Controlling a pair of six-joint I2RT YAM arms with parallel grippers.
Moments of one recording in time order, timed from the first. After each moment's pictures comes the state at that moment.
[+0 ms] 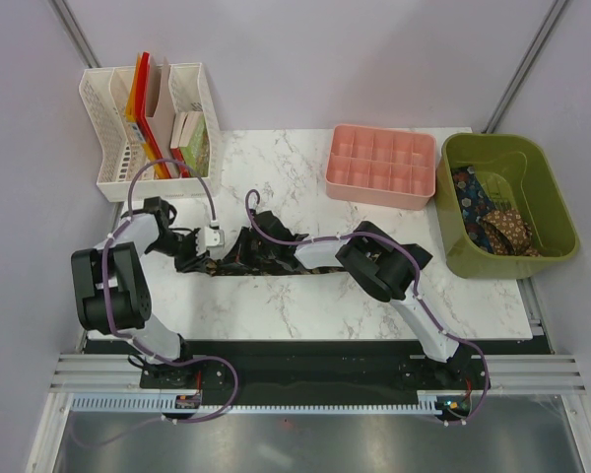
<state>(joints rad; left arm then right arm) 0.18 1.62 0.96 -0.88 0.61 1.59 0.92 2.37 1.52 0.35 -0.34 1.18</state>
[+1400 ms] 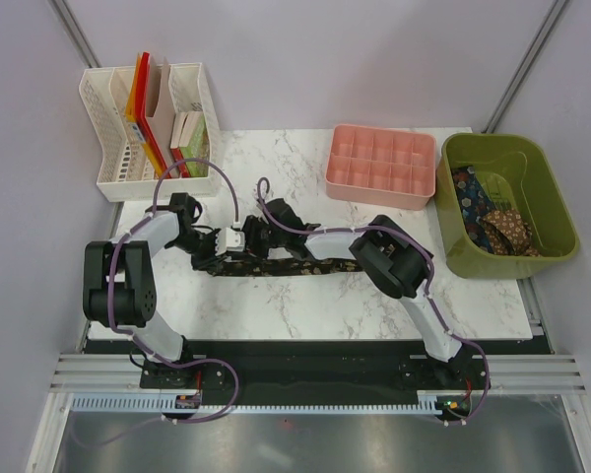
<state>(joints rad) -0.01 1.65 0.97 -0.83 0.54 1.46 0.86 2.29 1.48 0.31 -0.43 1.17</state>
